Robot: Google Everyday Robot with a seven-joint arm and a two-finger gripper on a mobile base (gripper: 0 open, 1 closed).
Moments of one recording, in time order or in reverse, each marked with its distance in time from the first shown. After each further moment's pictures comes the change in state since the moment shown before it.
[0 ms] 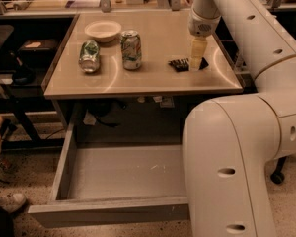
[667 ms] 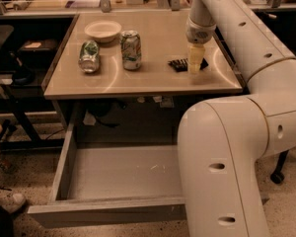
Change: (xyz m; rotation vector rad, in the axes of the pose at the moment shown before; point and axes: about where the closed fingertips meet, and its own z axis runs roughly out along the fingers) arm -0.002 0.006 0.029 -0.056 0.010 -0.035
